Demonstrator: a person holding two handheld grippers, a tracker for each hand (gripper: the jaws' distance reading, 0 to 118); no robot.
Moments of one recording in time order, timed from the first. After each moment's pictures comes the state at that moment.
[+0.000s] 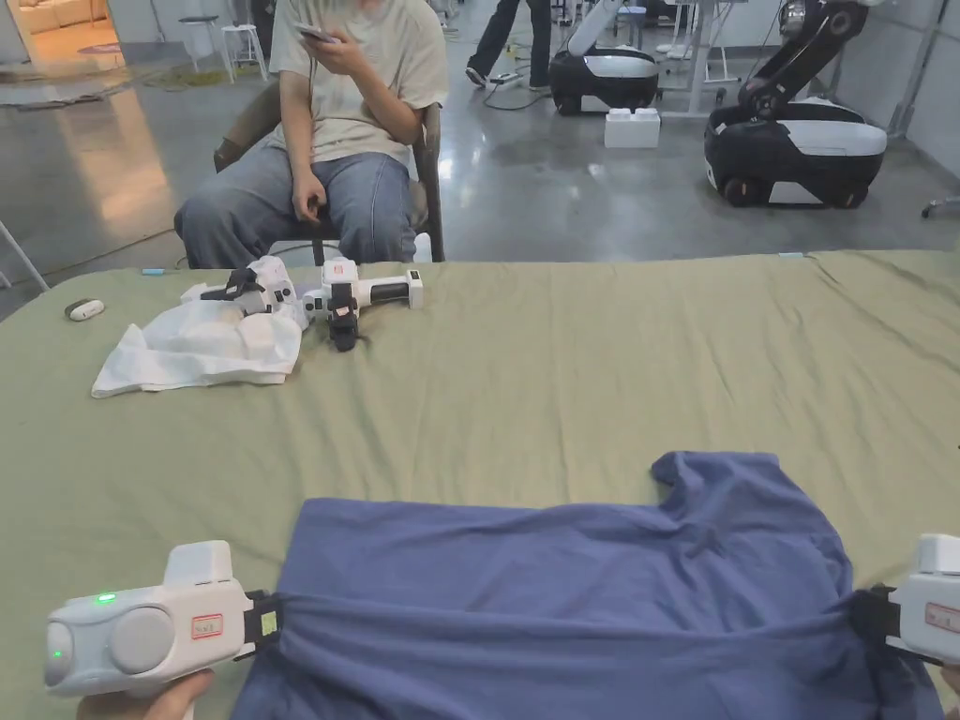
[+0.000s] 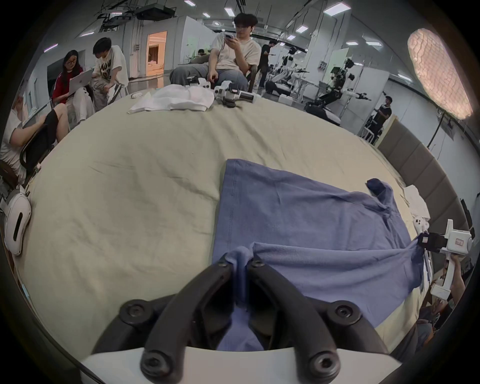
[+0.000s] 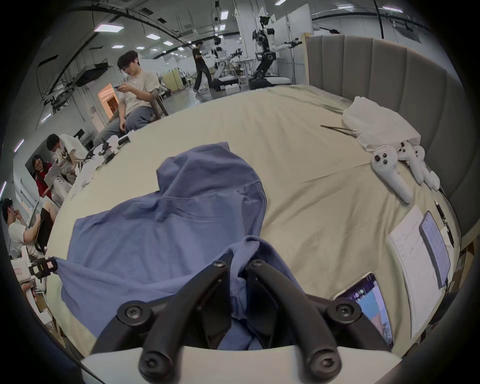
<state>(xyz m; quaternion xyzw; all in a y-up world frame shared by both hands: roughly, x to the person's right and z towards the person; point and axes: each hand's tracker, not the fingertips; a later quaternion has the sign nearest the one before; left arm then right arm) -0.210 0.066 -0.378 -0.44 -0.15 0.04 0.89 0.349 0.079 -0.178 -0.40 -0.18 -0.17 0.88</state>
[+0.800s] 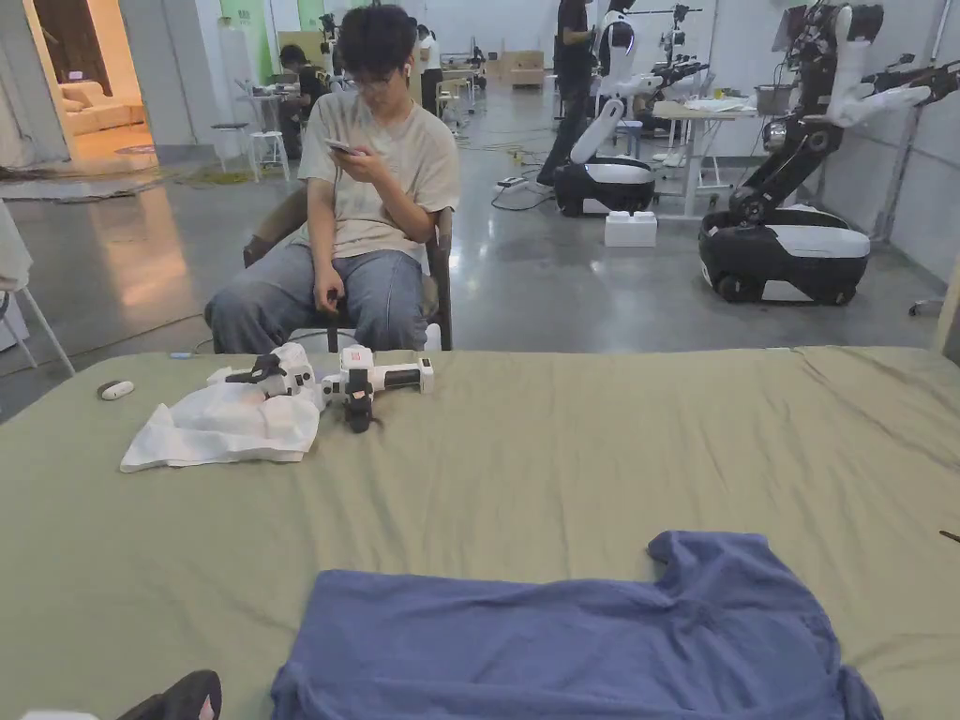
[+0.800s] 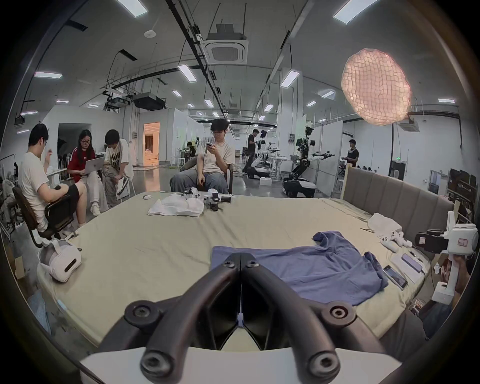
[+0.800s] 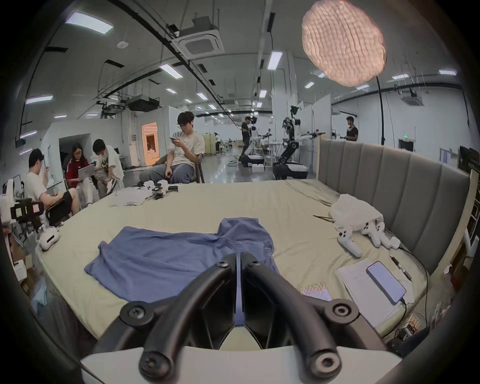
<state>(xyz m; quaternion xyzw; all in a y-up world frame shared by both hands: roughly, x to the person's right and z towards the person) -0.245 0.203 -0.124 -0.14 -0.18 0.01 0.97 0.221 0.174 0.031 -0.17 -0.14 -0.03 0.97</state>
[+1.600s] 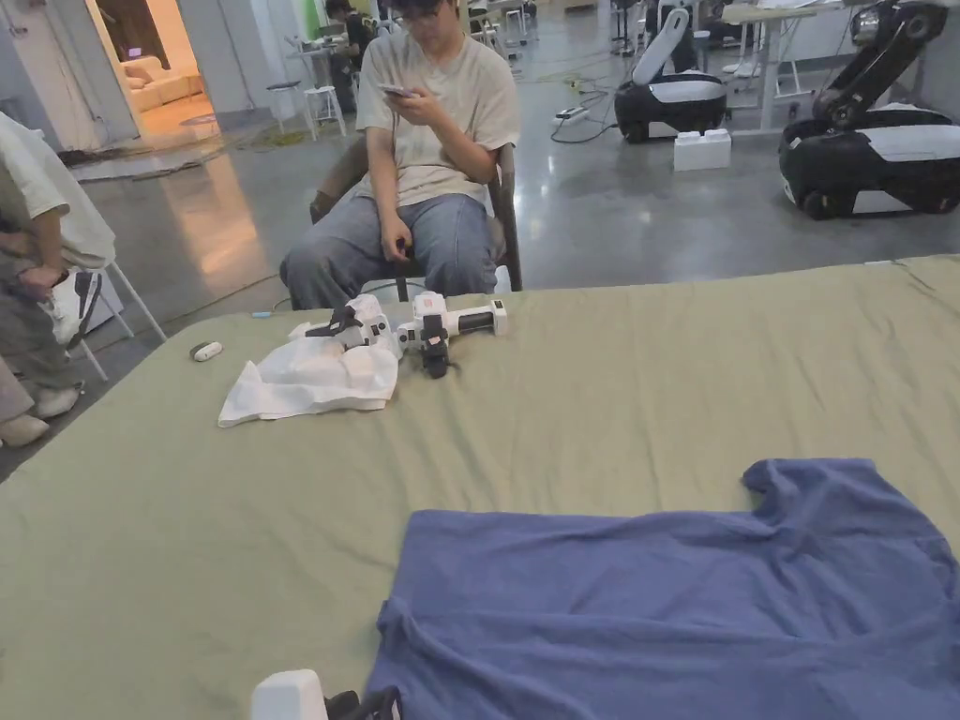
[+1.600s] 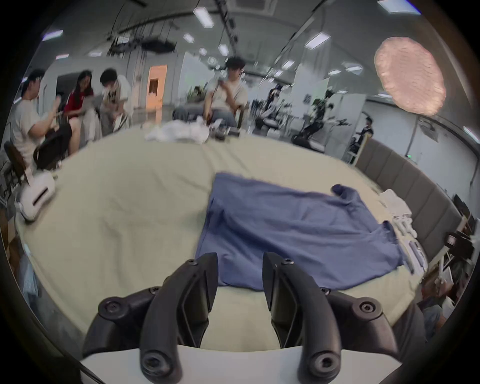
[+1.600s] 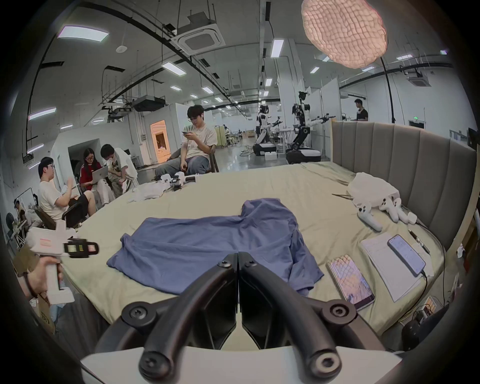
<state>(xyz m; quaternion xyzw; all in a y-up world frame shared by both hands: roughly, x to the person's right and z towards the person) -0.242 0.072 -0.228 -0.35 -0.16 0.06 0.92 0.201 0.152 0.034 -0.20 -0.10 -0.08 0.97</state>
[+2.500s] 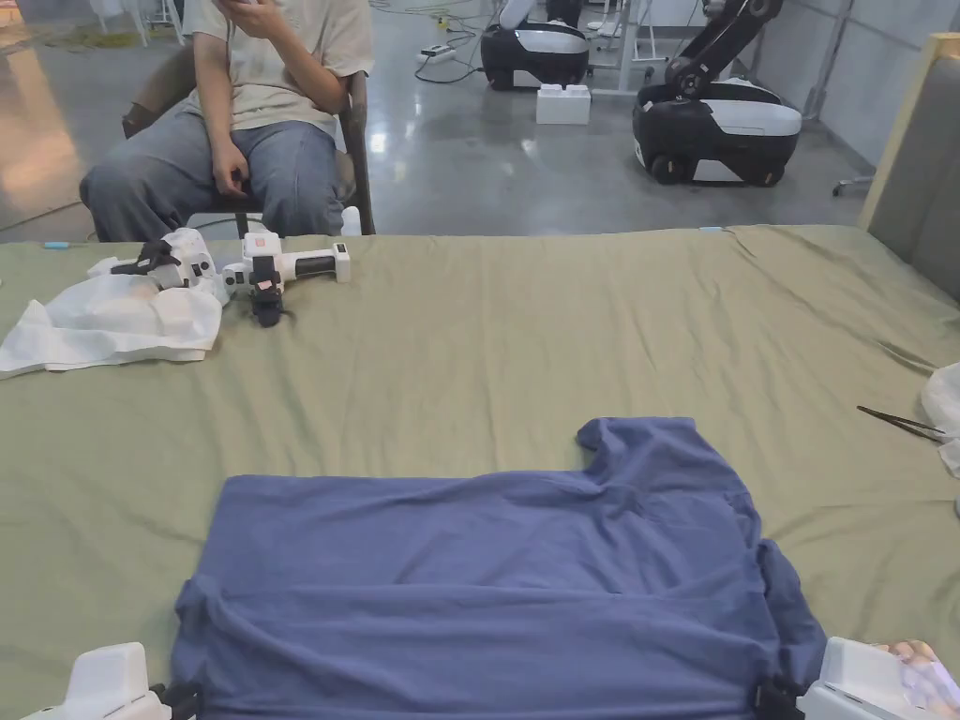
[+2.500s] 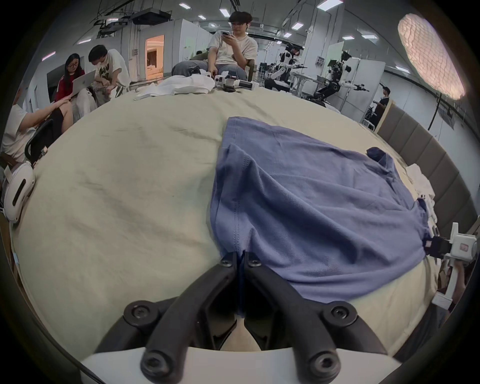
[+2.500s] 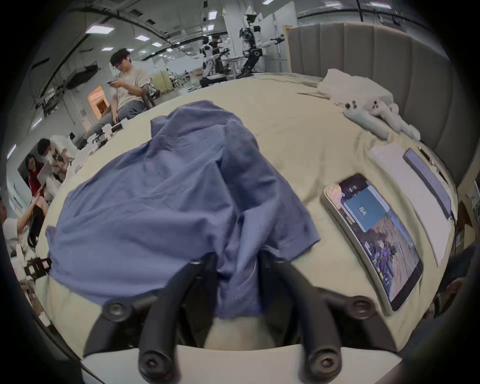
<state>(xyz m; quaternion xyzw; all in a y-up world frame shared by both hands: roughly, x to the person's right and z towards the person) -0.230 0.022 -0.295 -0.43 -0.15 0.02 0.89 0.298 0.014 -0.085 -0.39 -0.21 -0.17 0.88</state>
